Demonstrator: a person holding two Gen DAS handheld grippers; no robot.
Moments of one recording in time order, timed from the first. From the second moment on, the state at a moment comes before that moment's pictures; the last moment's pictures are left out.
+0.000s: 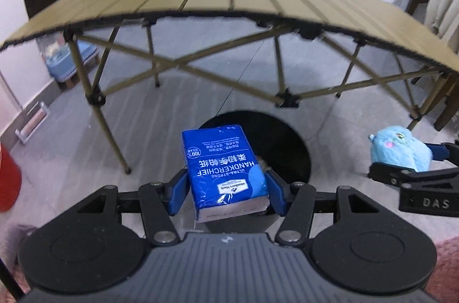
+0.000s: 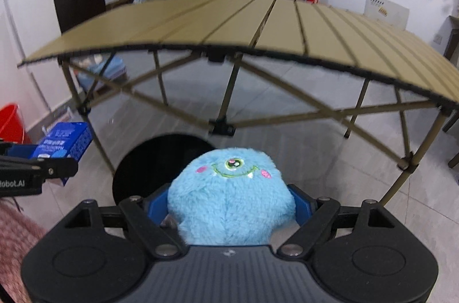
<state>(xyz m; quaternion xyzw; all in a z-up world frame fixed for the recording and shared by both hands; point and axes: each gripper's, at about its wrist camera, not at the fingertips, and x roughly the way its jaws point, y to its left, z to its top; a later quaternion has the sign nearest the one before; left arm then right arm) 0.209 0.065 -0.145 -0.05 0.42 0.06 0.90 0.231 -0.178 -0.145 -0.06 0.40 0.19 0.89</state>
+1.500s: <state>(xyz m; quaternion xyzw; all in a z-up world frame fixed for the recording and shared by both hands) 0.250 0.143 -0.208 -0.08 0.48 0.17 0.85 0.288 -0.090 -0.205 -0.11 0.47 0.21 0.85</state>
